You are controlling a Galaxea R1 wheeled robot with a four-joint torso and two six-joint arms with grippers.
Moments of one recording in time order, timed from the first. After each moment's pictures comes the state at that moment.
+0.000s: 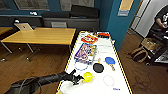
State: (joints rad) left arm 0.41 2.69 -1.88 0.14 0.49 -1.12; right arm -1.32 2.47 -1.83 -0.44 0.17 0.80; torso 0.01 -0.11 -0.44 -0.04
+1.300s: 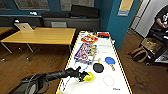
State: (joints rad) left arm 0.37 2.80 -1.90 0.25 0.51 -1.38; right arm -1.32 2.47 -1.83 -0.44 0.17 0.80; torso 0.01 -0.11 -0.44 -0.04
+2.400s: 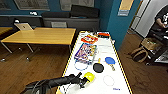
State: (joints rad) left arm 0.47 2.86 -1.99 0.30 0.51 -1.40; right arm -1.31 2.48 -1.83 -0.44 0.17 0.80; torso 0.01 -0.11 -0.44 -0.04
